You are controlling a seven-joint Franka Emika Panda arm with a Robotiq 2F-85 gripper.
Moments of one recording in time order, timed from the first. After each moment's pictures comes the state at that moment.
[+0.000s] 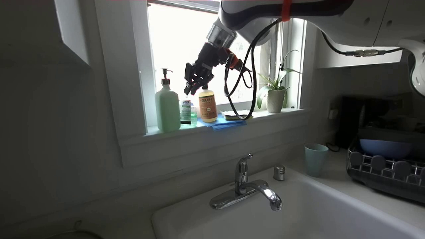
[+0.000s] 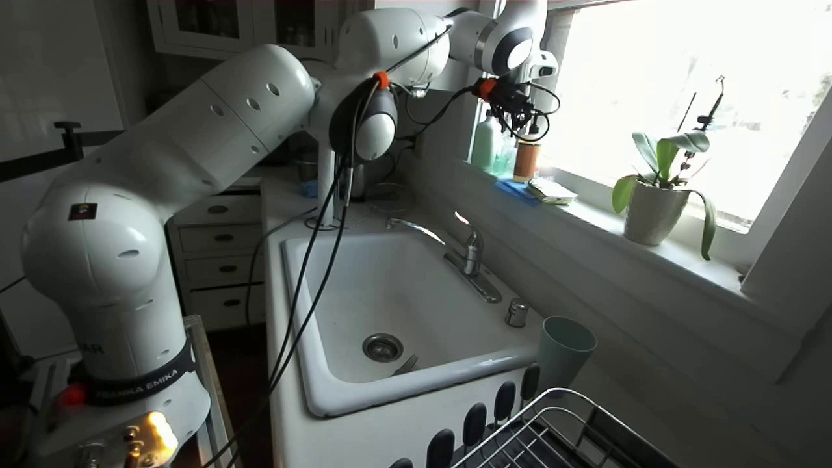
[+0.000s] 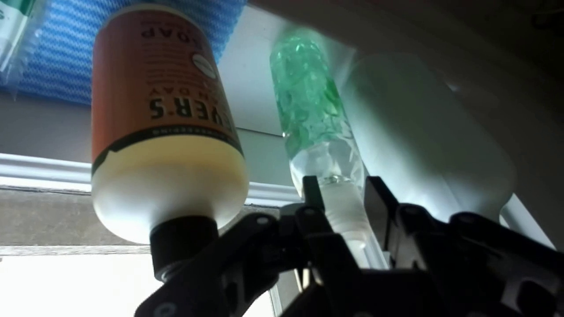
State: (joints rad) arm -0.02 0.88 0.31 -0.55 -0.02 1.99 -0.05
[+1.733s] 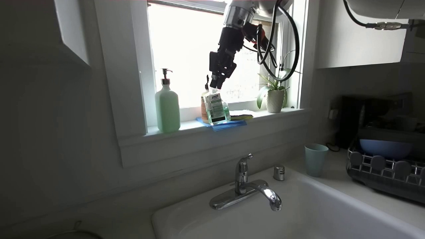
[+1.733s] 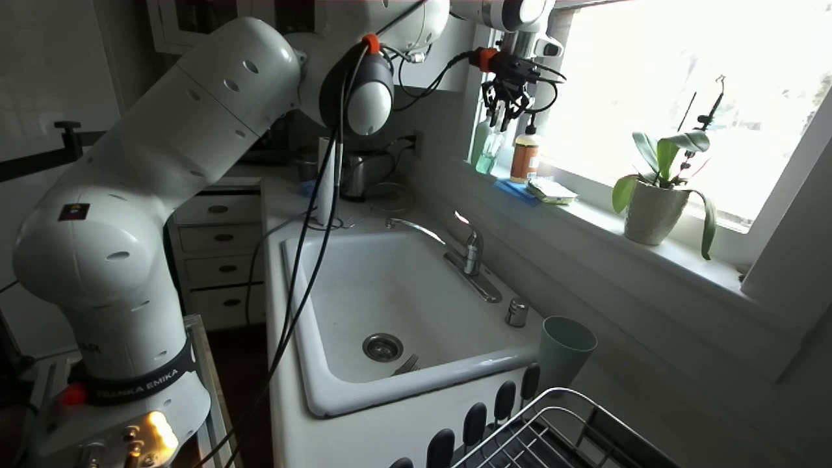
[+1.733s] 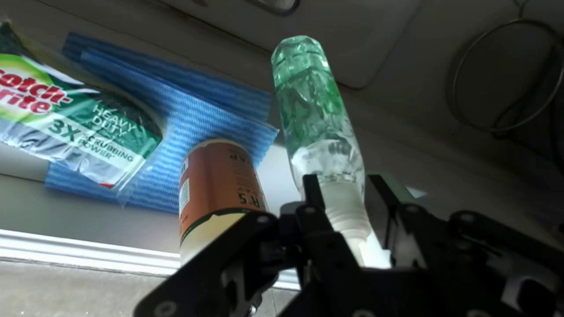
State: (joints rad) arm -0.09 0.76 0.32 -0.57 -0.02 1.59 -0.06
